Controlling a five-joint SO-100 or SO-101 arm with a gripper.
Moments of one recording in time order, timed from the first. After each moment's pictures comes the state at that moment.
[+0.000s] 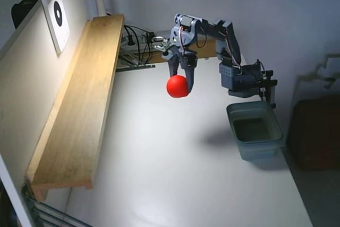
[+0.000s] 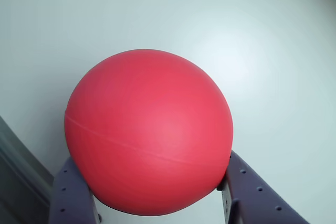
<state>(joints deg) -20.3 73.2 36.0 99.7 -90.2</state>
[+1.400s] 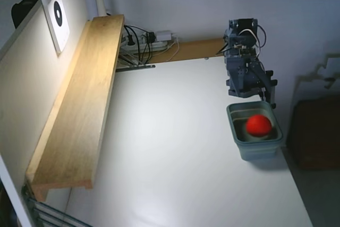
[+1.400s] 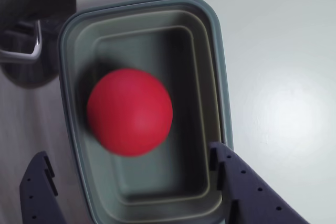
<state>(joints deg) -56.6 73.2 36.0 99.7 -90.2</state>
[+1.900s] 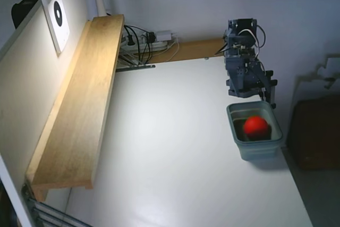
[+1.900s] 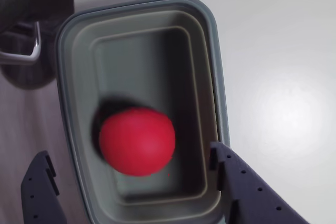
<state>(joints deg) -55.5 73.2 36.0 99.7 -90.2</state>
